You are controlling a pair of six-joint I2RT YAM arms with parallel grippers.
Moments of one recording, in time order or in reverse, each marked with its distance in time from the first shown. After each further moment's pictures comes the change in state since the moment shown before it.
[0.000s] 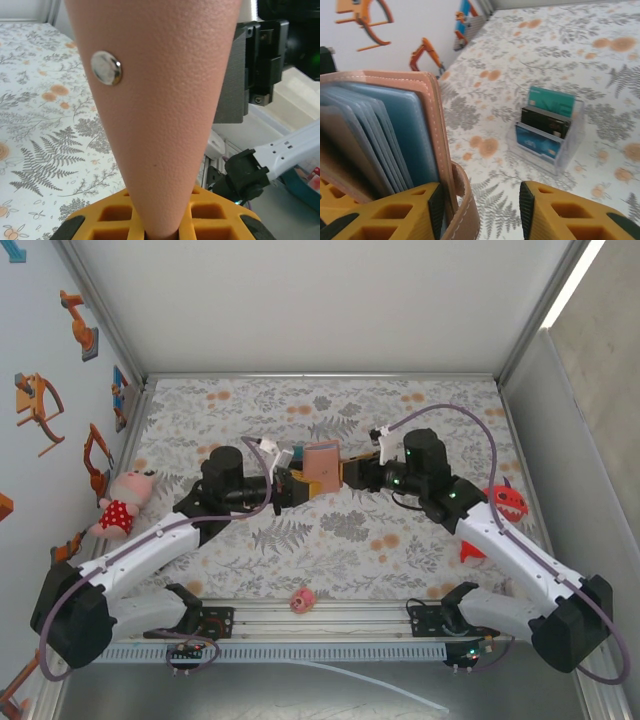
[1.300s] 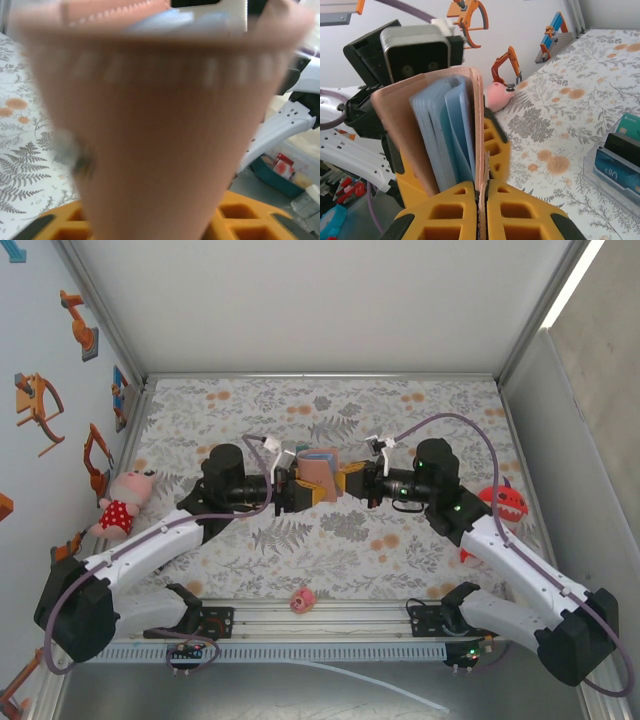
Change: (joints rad) left arm -0.001 0.052 0.013 0.109 0.133 -0.039; right arm -0.001 -0.081 -0.100 0.211 -0.270 0.018
